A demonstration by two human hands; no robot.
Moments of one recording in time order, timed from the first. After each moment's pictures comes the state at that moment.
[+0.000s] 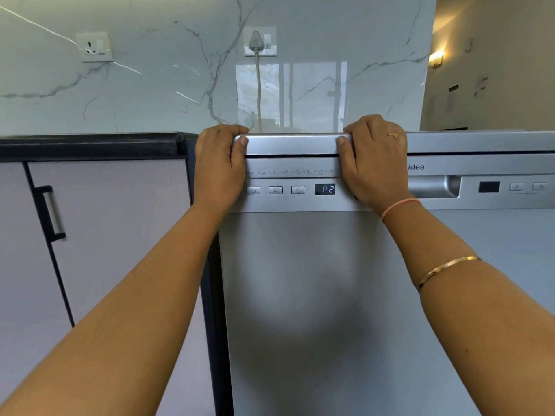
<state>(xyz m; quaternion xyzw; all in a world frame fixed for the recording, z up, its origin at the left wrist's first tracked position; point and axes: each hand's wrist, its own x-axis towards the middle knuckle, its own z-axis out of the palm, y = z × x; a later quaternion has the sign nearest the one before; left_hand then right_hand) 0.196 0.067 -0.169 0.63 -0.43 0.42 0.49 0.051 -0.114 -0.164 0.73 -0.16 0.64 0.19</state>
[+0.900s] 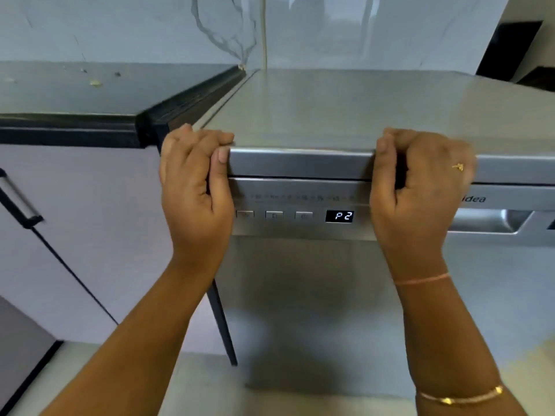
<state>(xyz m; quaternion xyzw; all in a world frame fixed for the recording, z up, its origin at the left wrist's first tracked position) 0.187 0.061 -0.170 0.61 -0.40 0.44 0.52 0.055 -0.102 -0.162 0.72 -0.16 0.68 0.00</state>
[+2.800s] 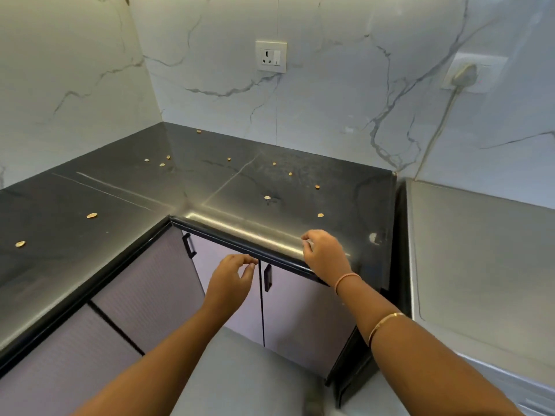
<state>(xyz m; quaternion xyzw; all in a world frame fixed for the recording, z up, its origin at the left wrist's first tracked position) 0.347 0.383 0.035 0.90 -0.15 0.01 0.41 0.338 0.178 0.047 0.95 -0.09 0.12 -0.28</state>
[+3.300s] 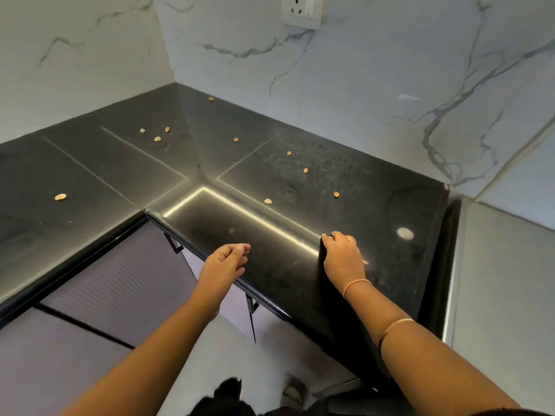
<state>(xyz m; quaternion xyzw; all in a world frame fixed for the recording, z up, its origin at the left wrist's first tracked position) 0.450 0.308 0.023 0.73 0.08 -0.11 0.66 0.468 0.075 -0.009 0.99 -0.08 0.03 -0.09</state>
